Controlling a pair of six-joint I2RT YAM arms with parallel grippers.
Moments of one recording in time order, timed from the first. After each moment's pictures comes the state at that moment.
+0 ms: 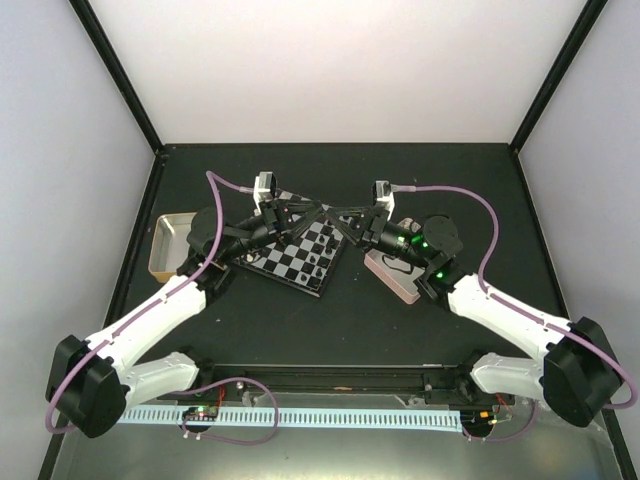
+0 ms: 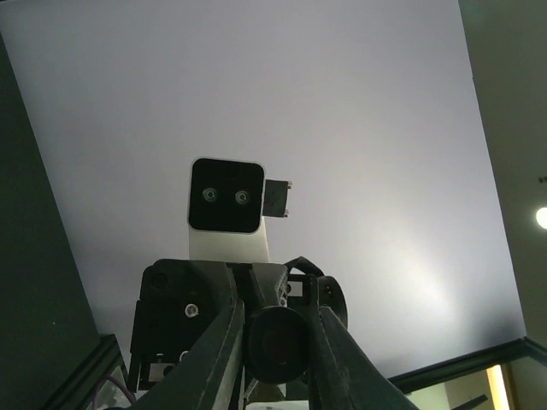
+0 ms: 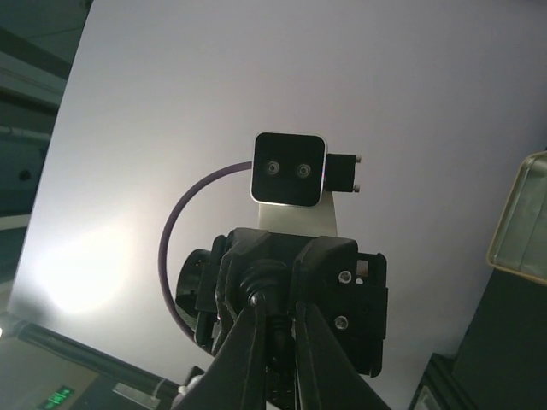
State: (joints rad) left arm -0.54 1.08 0.73 0.60 0.67 -1.51; right arm 0.70 1.18 0.71 0.75 -0.53 1.42
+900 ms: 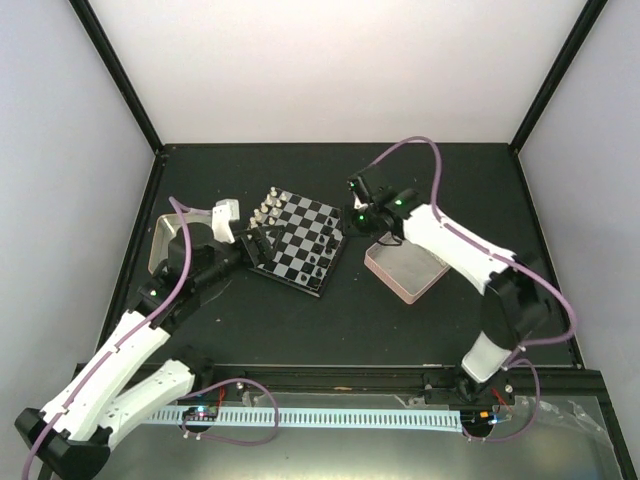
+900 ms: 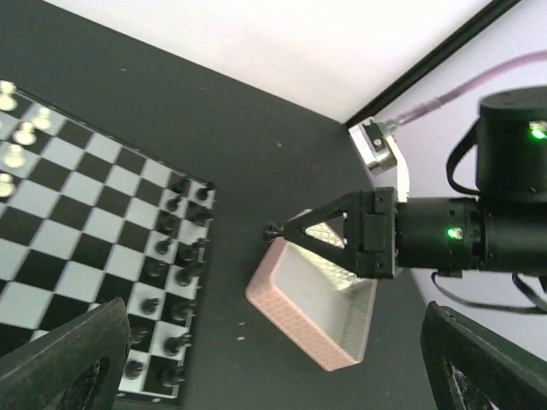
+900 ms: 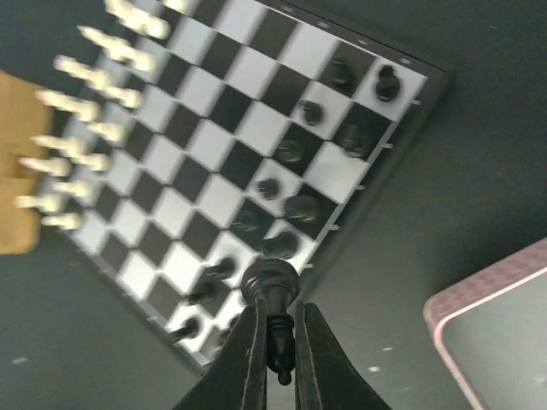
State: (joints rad) left arm -0.52 0.75 0.79 -0.35 0.16 -0.73; right arm 0.65 1.62 1.36 -0.65 -0.09 0.58
